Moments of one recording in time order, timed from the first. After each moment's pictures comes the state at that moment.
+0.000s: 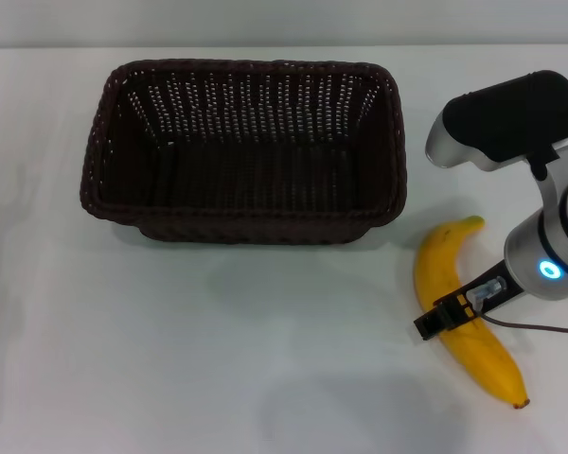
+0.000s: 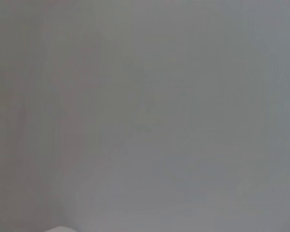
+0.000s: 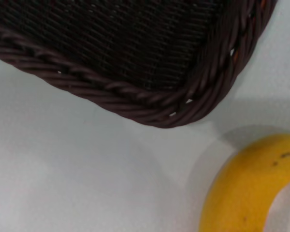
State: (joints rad) left arm -0.31 -2.07 0.56 0.24 -2.44 -1.09 2.24; right arm 0.50 2.02 -1.89 -1.64 0.49 1.56 0.26
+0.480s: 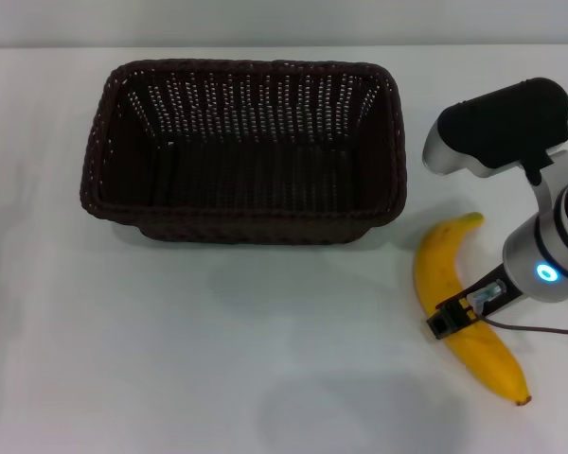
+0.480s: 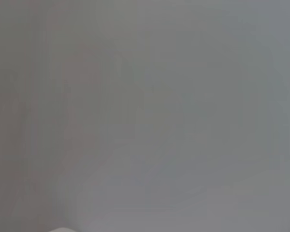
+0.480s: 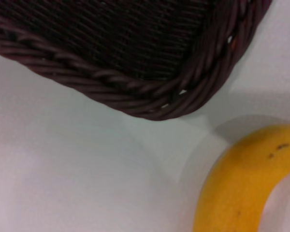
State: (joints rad) left arm -0.31 -2.07 0.56 0.24 -2.44 -1.09 2.24; right arm 0.52 2.02 -1.91 -1.60 0.49 1.55 0.26
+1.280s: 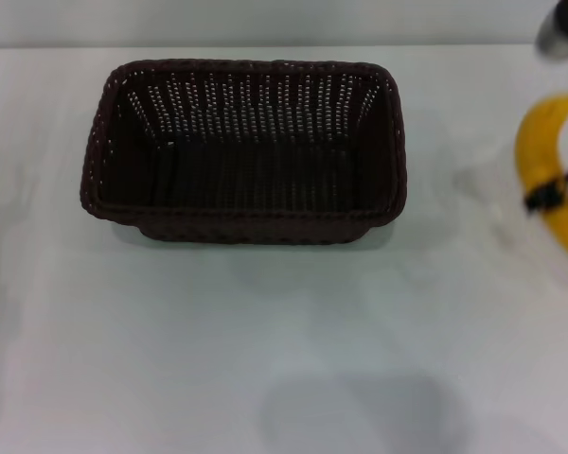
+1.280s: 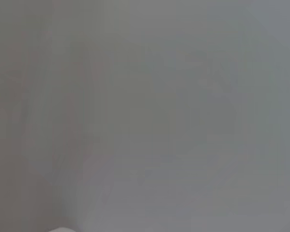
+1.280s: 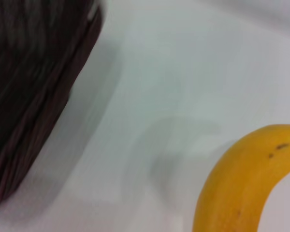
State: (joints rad) left arm -0.31 -2.07 0.56 0.24 -2.45 -1.09 2.23; right arm 0.48 2.01 -1.66 -1.73 0.24 1.54 0.11
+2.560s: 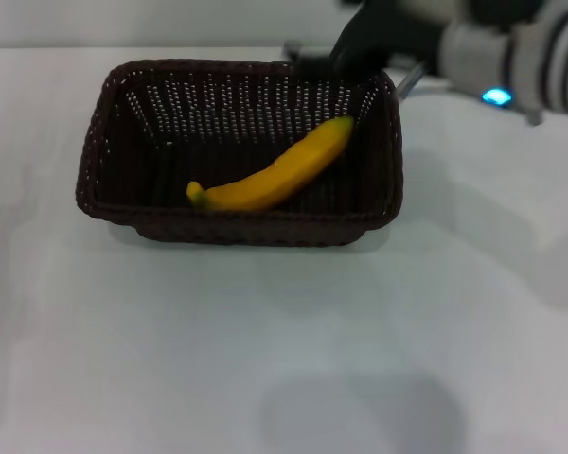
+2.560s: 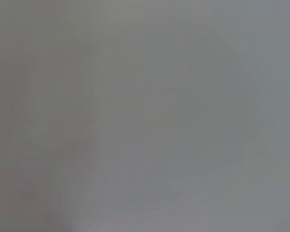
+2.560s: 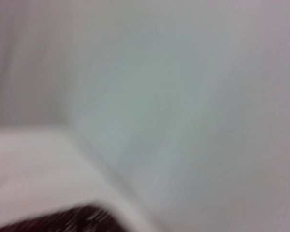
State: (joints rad) left arm -0.31 -2.07 0.56 0.23 -2.44 -1.10 2.31; right arm 0.44 2.02 -1.81 -1.58 0.77 0.60 -0.64
